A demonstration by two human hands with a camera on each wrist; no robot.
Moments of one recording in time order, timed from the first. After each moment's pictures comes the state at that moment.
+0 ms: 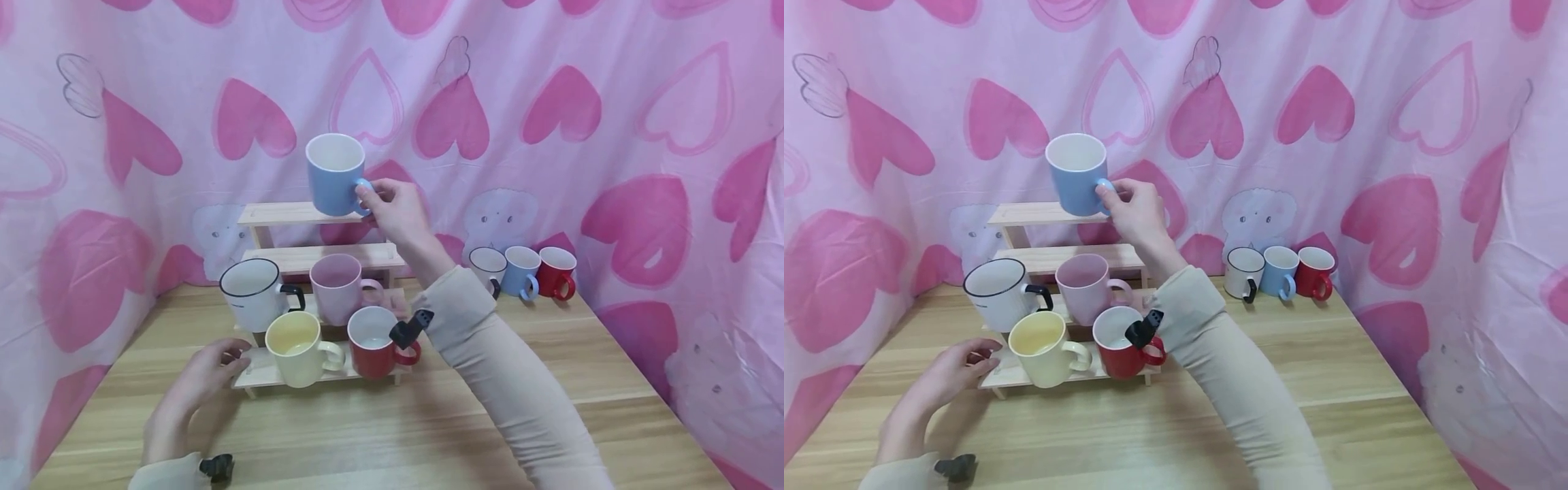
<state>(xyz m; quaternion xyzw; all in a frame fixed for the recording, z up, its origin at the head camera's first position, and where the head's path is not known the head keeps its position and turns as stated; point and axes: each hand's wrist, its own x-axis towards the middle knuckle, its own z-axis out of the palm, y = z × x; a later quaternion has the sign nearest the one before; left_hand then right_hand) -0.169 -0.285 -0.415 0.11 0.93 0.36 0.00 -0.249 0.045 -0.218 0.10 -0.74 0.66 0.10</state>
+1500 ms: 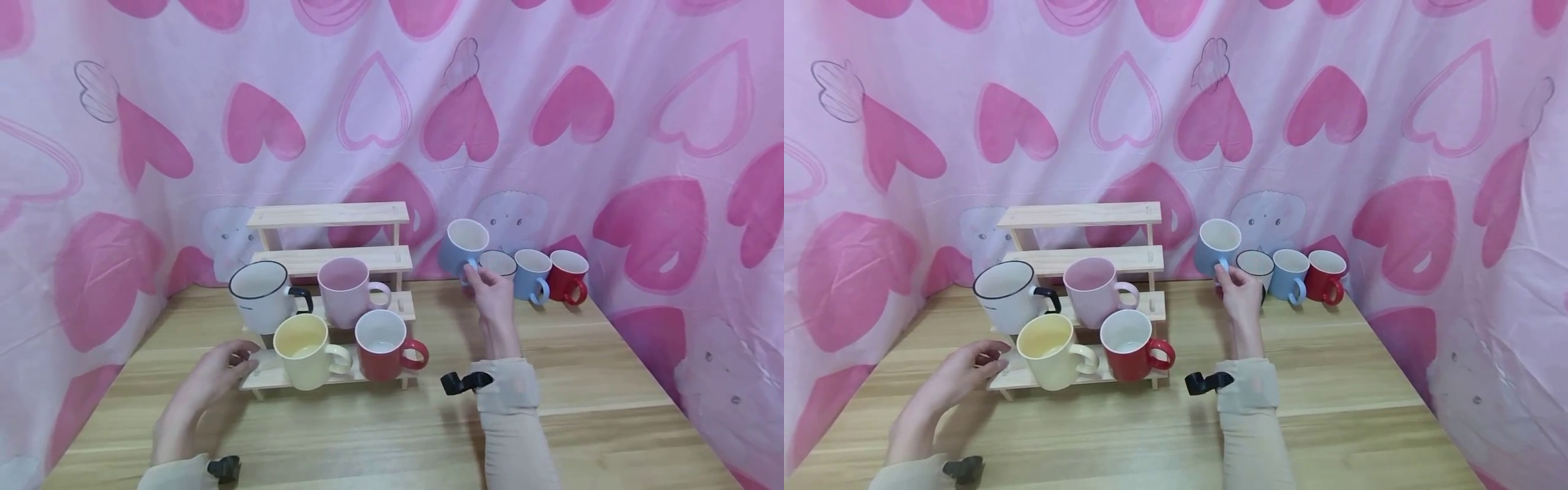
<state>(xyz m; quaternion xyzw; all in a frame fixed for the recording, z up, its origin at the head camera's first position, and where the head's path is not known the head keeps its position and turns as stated) -0.162 -0.285 -0.421 0.10 0.92 0.37 0.00 -0.243 0.171 -0.374 -0.11 -0.65 0.74 0.17</state>
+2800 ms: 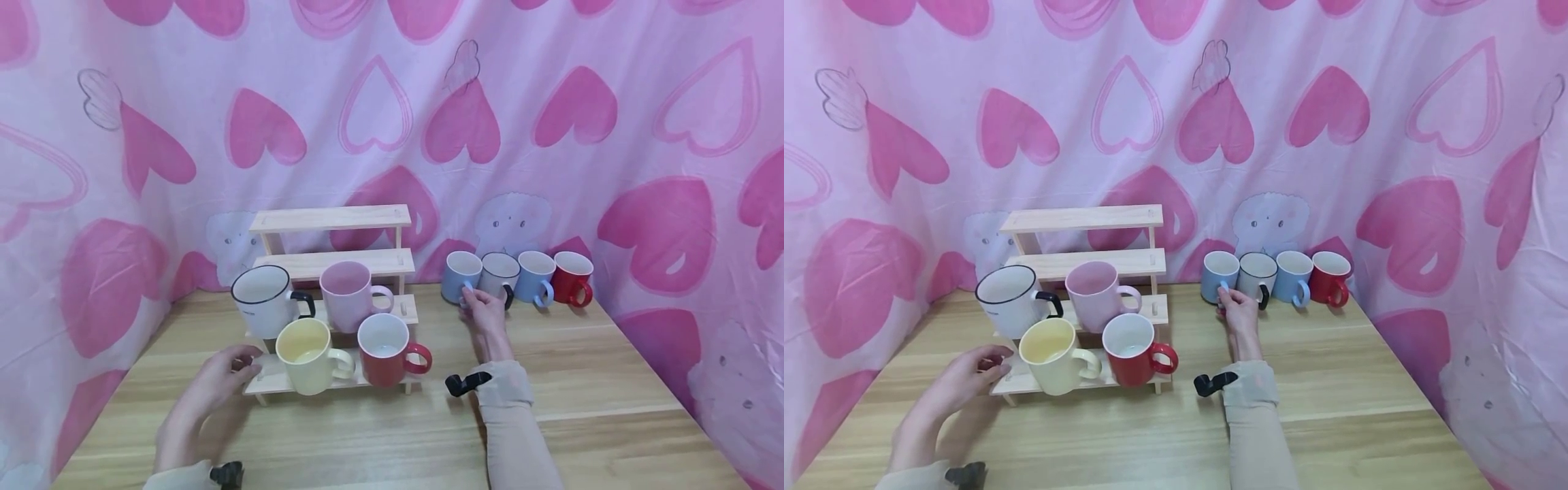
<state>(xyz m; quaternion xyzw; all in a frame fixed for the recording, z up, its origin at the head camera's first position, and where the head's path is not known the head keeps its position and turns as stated) -0.160 -0.284 -0.423 0.11 0.92 0.37 -0.02 -0.279 0.189 -0.452 -0.19 -0.58 0.80 0.03</state>
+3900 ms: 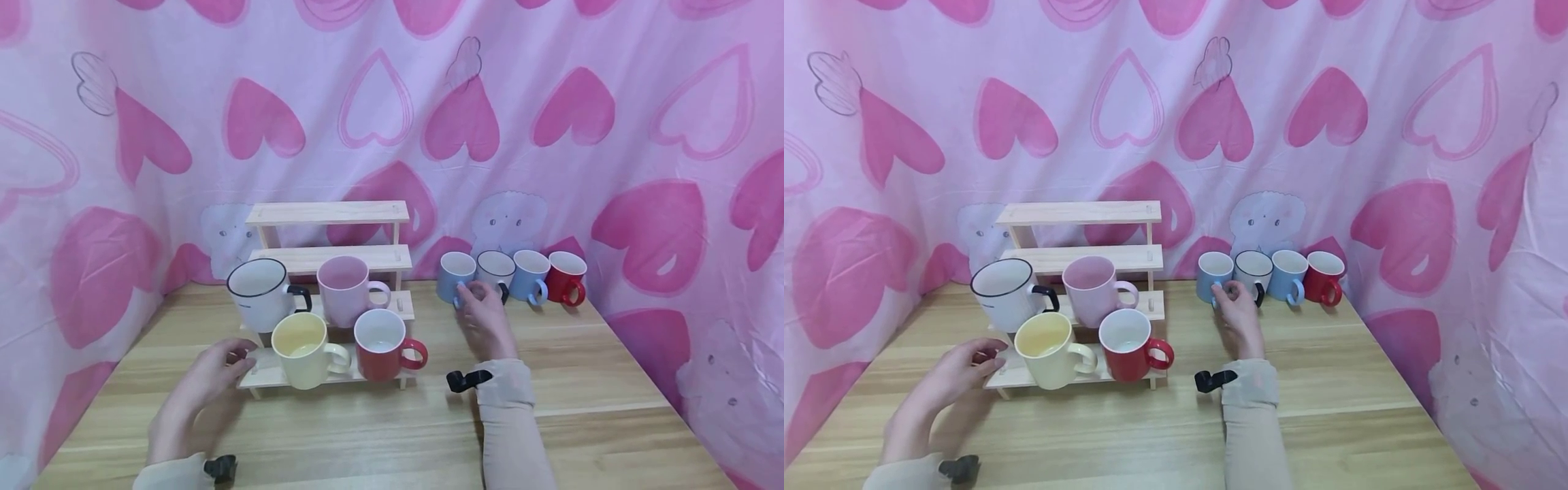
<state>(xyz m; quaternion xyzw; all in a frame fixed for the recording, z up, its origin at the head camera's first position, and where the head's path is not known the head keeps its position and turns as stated) -0.162 -0.285 -0.420 0.11 0.92 0.37 0.00 -0.257 0.199 -0.433 -0.10 -0.71 0.70 0.00</state>
